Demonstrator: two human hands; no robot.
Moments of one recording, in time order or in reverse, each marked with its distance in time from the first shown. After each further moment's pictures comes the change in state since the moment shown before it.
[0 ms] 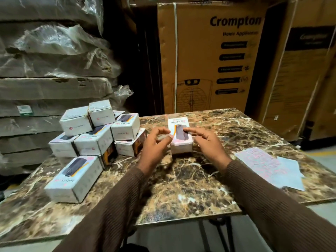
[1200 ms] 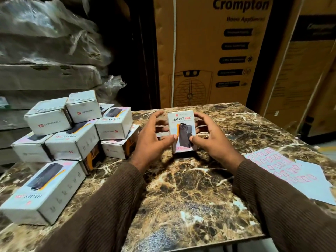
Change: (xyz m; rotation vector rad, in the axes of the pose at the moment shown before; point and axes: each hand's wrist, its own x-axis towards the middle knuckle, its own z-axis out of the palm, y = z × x) left_hand 0.039 -0.020 -0.004 0.091 -0.087 0.118; right_hand 0.029 0.022 -0.004 -0.040 -0.052 -0.095
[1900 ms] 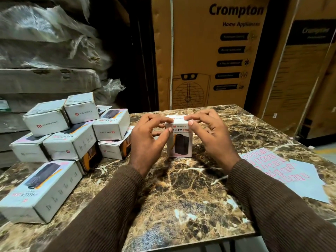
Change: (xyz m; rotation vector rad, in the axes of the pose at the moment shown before) left_hand -0.013 0.025 0.009 0.325 0.241 0.331; right_hand -0.007 -0.019 -0.004 -0.135 0.227 -0.263
